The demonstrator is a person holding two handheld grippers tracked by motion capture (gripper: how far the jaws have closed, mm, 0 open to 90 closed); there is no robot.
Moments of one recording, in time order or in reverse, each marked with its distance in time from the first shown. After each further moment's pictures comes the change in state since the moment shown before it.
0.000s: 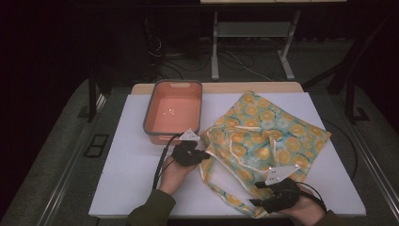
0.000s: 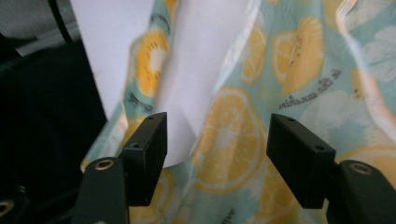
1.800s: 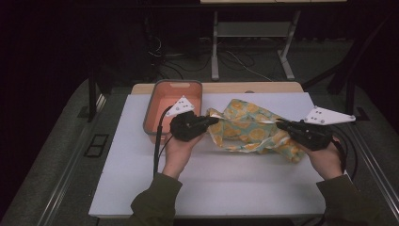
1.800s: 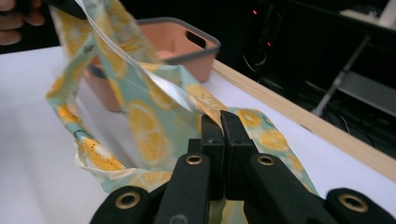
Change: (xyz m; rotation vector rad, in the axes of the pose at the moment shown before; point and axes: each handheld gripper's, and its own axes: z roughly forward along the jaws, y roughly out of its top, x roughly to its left) left arm -0.020 0.085 -0.053 -0.413 -0.028 0.050; right arm -0.090 0.066 -0.105 -0.457 -0.377 0.034
